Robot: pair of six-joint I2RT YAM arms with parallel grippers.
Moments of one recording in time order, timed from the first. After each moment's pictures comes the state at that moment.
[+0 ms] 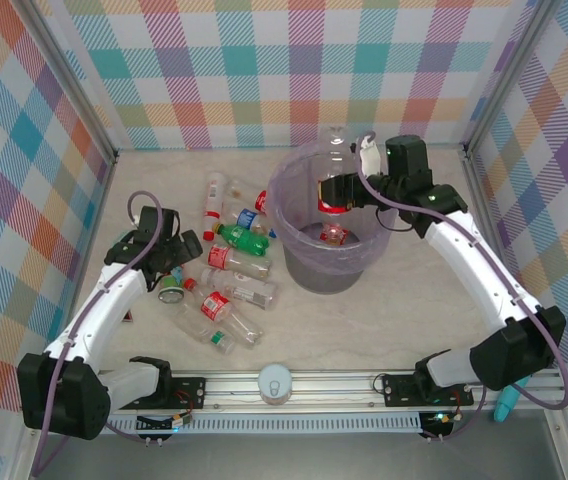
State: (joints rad) left arm -0.15 1.14 0.87 -0.72 -0.17 -0.57; right arm 0.39 1.37 1.40 -0.58 -0.46 0.21
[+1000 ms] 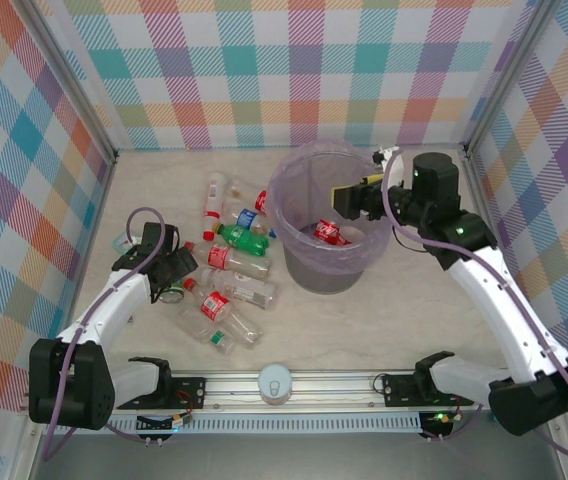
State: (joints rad) left arm -0.10 1.18 0.71 -0.61 -0.20 -0.64; right arm 0.39 1.13 1.27 -0.51 -0.39 0.20
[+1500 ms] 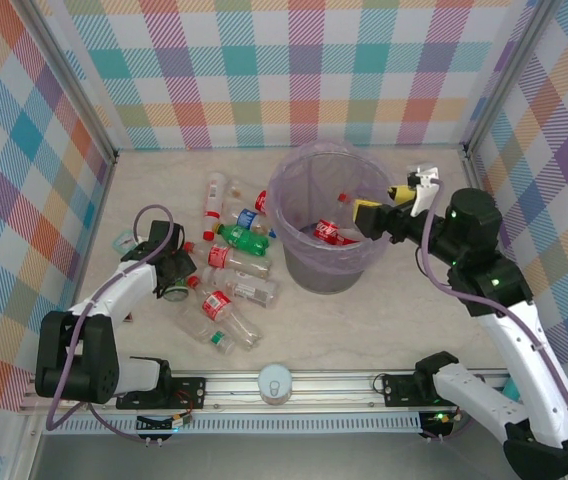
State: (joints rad) left arm -0.10 1.31 0.71 -0.53 -0.22 -0.63; right arm 0.39 0.85 1.15 -0.50 -0.29 0.23
